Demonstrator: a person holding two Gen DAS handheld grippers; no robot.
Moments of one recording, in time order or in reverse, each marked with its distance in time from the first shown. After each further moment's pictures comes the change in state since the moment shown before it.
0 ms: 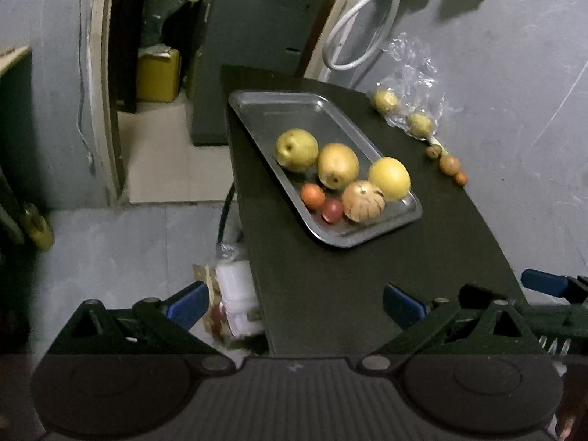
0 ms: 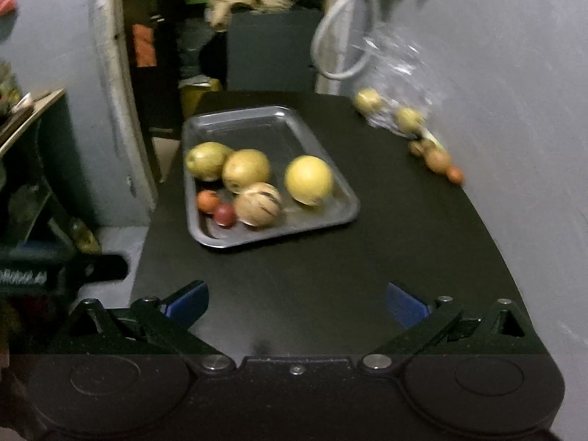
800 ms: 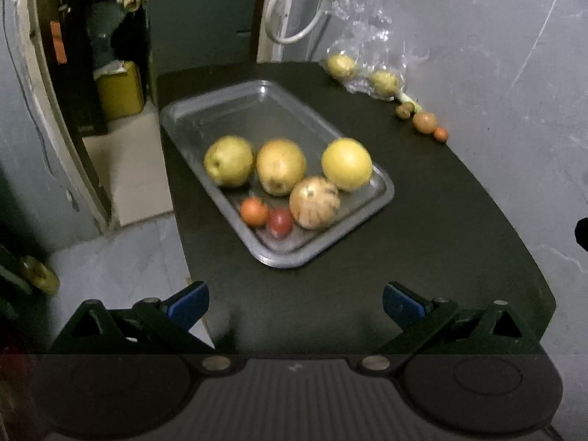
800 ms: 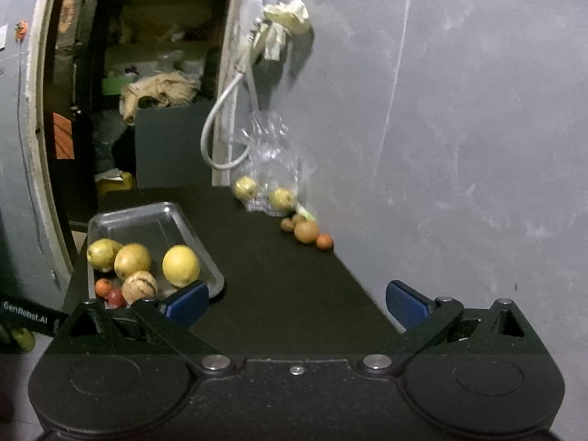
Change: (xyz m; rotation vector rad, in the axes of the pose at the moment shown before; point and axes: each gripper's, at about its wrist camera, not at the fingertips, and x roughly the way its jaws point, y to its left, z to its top) left arm 0.037 -0.072 0.039 0.230 0.099 0.046; right arm -0.060 -0.076 -0.011 0.078 -0.326 -0.240
